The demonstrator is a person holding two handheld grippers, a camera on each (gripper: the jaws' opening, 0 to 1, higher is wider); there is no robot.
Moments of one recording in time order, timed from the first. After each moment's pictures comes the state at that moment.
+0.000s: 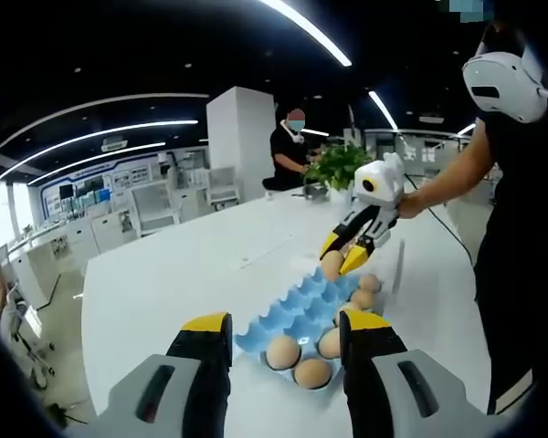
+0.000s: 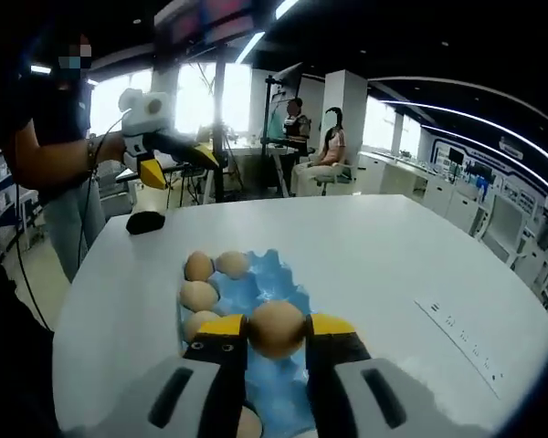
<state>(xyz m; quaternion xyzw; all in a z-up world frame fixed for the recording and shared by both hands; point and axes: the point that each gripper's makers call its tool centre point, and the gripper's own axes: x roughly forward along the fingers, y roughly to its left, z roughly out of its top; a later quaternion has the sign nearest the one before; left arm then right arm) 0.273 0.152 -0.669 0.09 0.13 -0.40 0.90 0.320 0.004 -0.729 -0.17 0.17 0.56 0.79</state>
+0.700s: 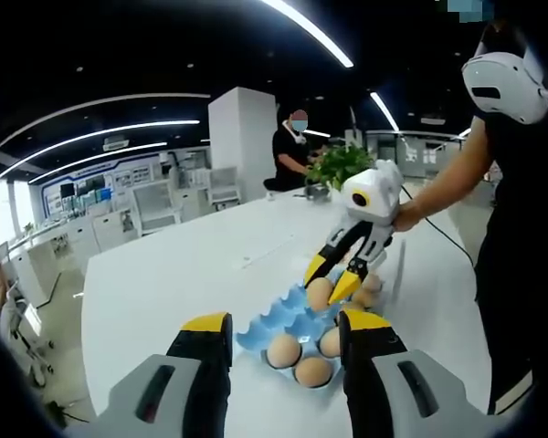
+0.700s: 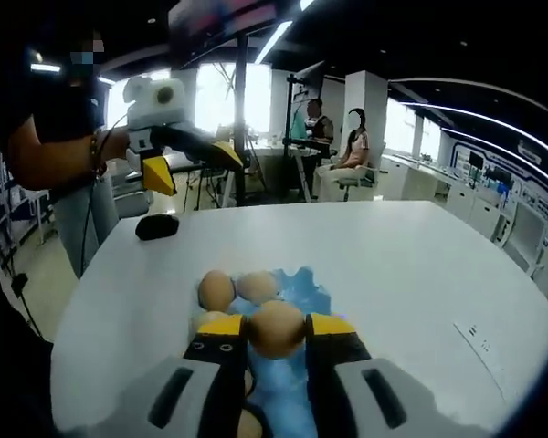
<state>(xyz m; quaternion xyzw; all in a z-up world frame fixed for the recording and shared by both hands) 0.272 0.152 -0.672 0.09 0.13 -0.40 0.90 0.308 0.064 -0.743 -0.17 0.17 0.60 0.76</state>
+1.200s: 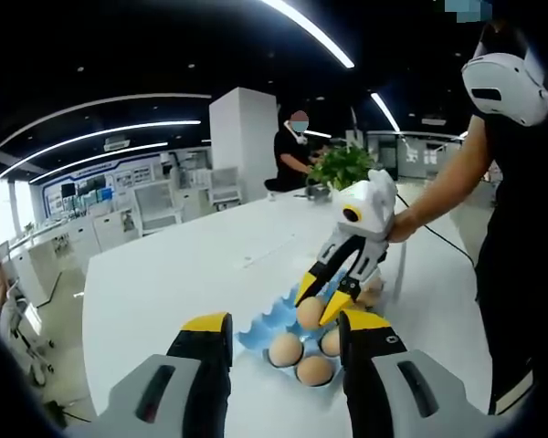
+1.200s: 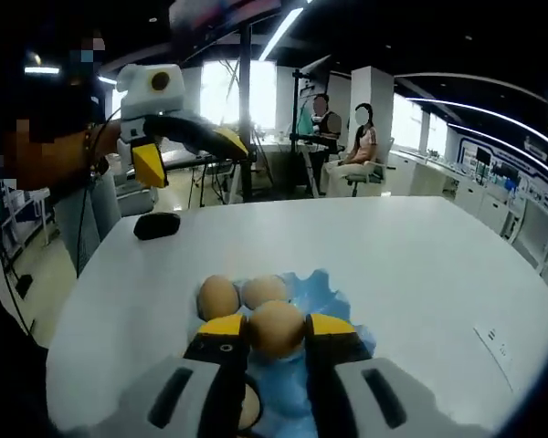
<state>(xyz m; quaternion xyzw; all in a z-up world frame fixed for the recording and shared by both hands) 0.272 0.156 -0.672 0.08 0.13 -0.40 0.90 0.309 0.089 -0.762 -0.17 0.18 0.61 0.75</state>
